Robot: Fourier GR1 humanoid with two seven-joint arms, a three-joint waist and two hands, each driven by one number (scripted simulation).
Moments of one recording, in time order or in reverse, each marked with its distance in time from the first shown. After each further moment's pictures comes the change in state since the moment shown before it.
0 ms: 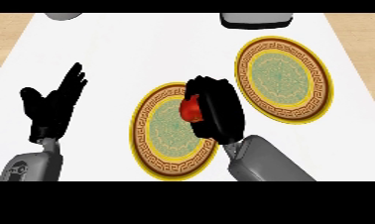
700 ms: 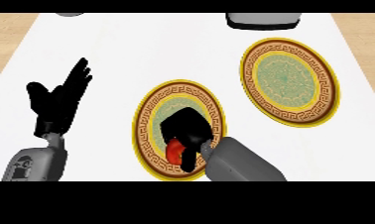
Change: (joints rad) left arm -0.032 -0.004 -0.024 -0.004 -0.005 0.004 0.018; right arm -0.076 0.132 0.139 0.405 -0.354 0.341 -0.325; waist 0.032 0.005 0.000
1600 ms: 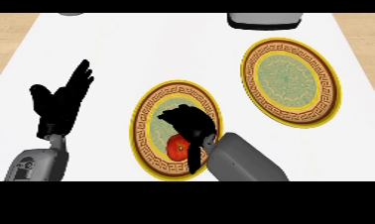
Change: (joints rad) left arm 0.009 0.008 -0.024 0.010 0.010 0.014 -0.020; right arm 0.004 0.010 -0.076 0.017 -0.004 0.192 0.021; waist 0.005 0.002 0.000
